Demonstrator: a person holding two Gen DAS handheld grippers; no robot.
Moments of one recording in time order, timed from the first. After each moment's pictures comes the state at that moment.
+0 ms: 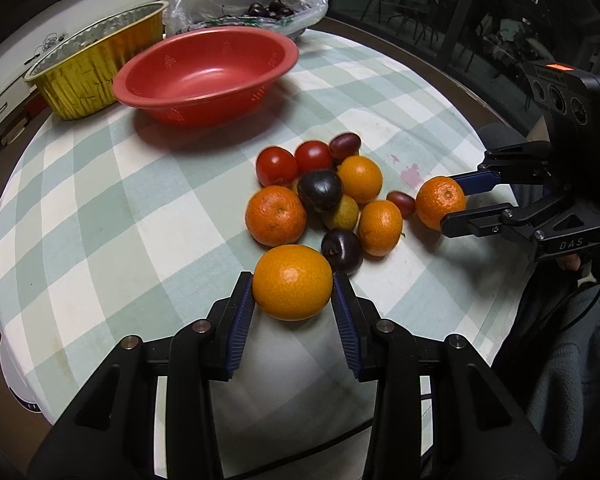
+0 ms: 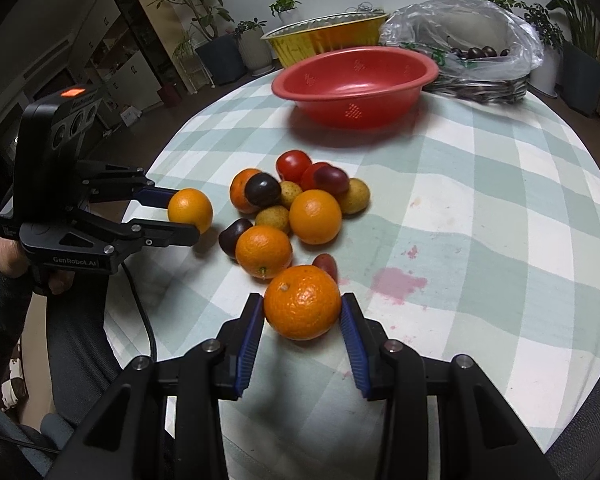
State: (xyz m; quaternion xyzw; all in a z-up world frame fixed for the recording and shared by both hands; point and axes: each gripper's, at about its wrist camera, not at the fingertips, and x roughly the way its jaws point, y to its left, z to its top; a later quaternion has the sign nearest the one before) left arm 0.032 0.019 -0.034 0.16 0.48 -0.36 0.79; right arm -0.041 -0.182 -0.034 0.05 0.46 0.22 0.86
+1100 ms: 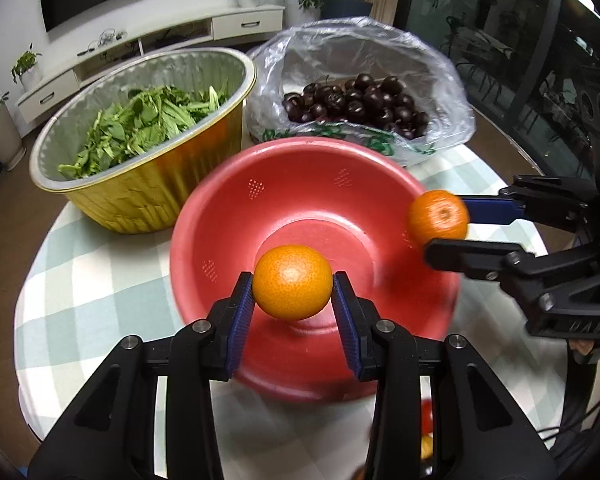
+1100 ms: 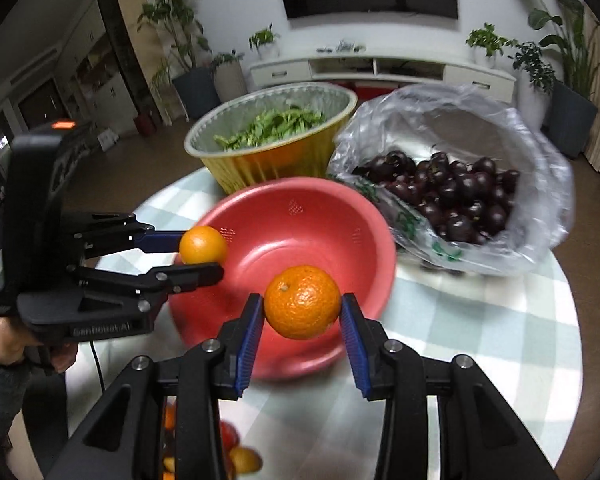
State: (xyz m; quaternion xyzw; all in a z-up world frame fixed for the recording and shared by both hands) left arm 0.240 -0.044 -0.002 0.11 0.46 -0.26 0.84; right arm 0.157 -0.202 0.026 0.03 0.42 0.18 0.89
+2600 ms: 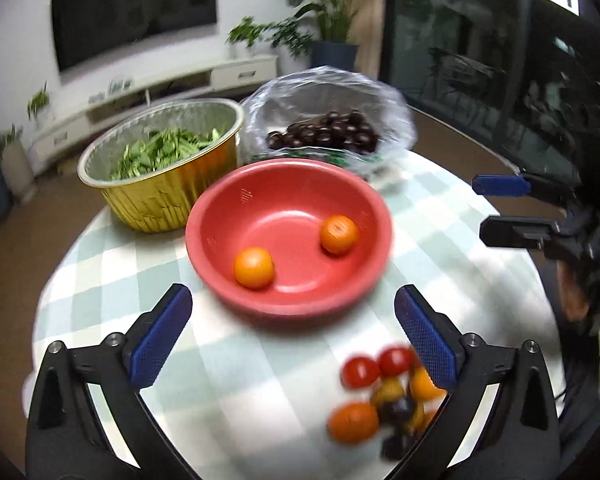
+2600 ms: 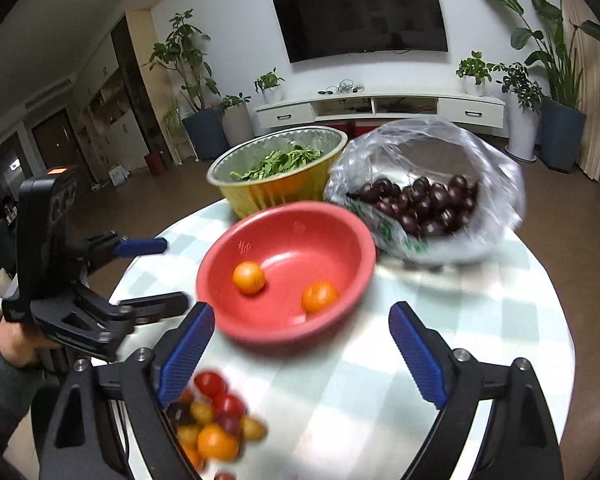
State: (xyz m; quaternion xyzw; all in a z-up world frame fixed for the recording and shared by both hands) left arm 0.118 -0.011 0.029 0.13 0.35 -0.28 0.89; right arm 0.077 -0.239 0.046 0.06 0.34 0.19 0.92
